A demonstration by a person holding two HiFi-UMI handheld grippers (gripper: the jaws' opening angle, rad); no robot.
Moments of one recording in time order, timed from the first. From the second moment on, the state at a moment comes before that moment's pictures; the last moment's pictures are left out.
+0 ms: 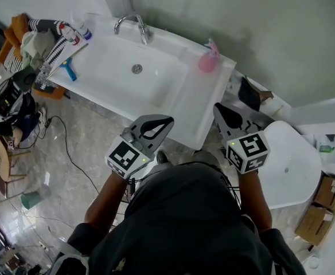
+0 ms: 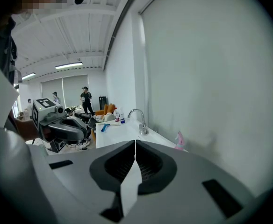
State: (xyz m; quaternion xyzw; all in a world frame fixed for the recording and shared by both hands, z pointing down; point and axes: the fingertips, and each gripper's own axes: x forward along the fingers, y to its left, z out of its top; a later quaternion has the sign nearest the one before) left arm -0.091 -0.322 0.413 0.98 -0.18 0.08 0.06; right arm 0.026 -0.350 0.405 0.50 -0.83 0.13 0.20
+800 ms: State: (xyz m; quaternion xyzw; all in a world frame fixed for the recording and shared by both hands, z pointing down) left arm -0.022 -0.378 0.417 0.95 -0.29 0.10 0.08; right arm 0.085 -0.437 0.439 0.40 -0.88 0.15 0.20
